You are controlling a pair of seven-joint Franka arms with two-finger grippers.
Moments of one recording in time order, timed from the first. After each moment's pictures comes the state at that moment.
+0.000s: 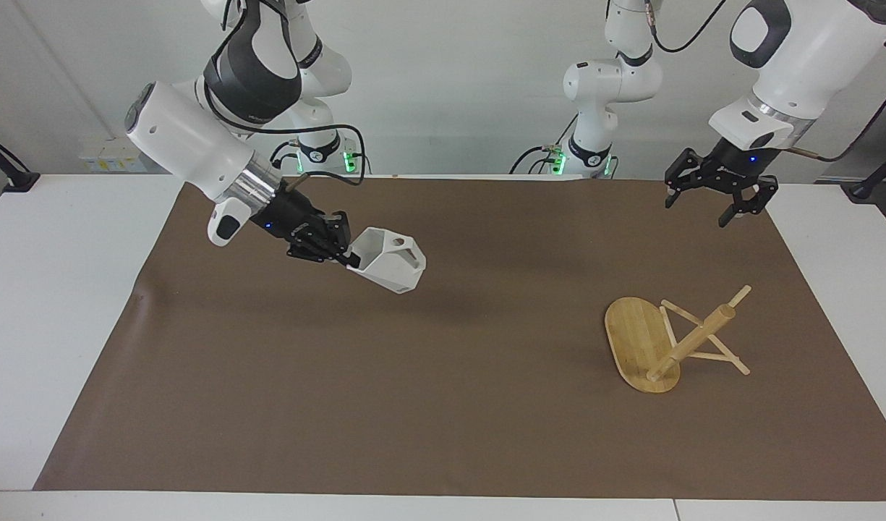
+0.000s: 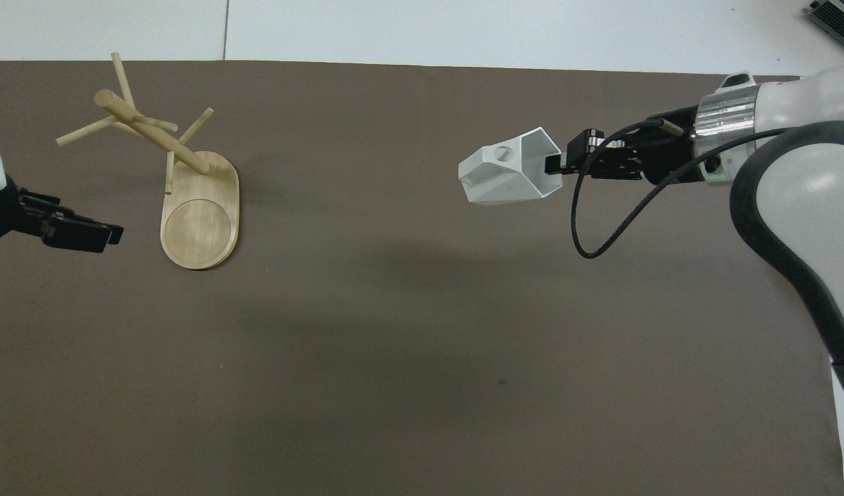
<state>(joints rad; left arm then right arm) 0.00 -0.10 -0.06 -1.78 -0.18 1.79 0.50 0.08 0.17 0.05 -1.65 0.79 1.94 -0.05</state>
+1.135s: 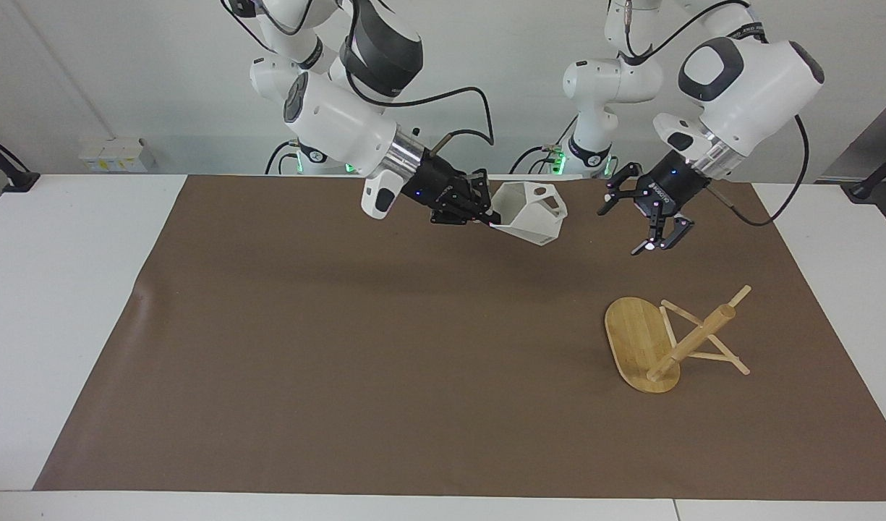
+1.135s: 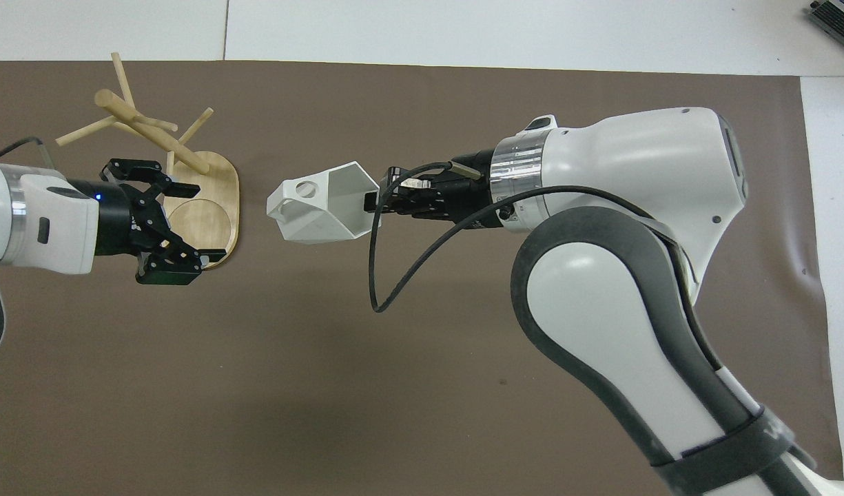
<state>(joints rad) -0.08 -0.12 -0.07 -1.98 -0.59 2.01 1.23 0.14 0.21 0.35 -1.64 0.86 2.19 0.15</state>
